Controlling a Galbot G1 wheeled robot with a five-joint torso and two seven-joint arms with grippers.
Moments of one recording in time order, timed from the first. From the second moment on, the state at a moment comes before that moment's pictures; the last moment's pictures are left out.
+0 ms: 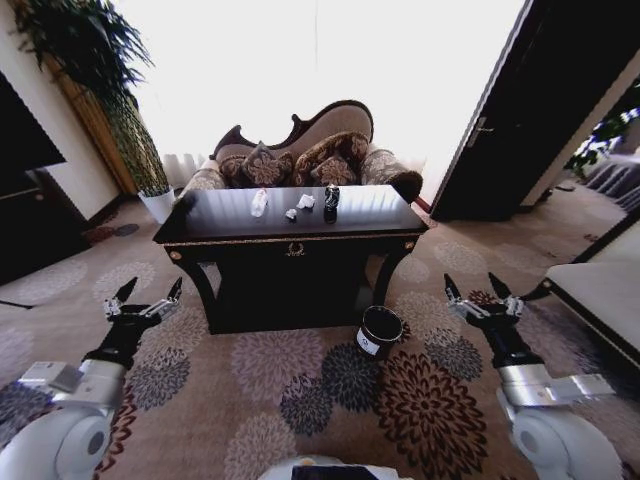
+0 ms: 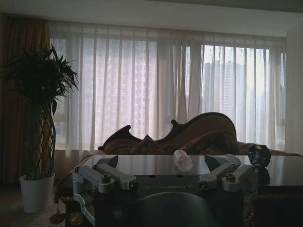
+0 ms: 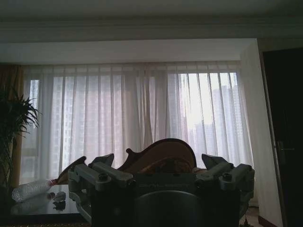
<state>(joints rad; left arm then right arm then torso) 1.67 -1.27 -1.06 -2.39 -0.60 0.19 0.15 -1.73 1.21 0.98 2.32 0.63 0.11 -0.12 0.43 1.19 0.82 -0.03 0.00</state>
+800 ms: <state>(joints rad) 1.67 -1.28 -1.06 -2.39 -0.59 0.19 0.15 -1.73 1.21 0.98 2.33 0.63 0.11 -0.12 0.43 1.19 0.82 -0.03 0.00</state>
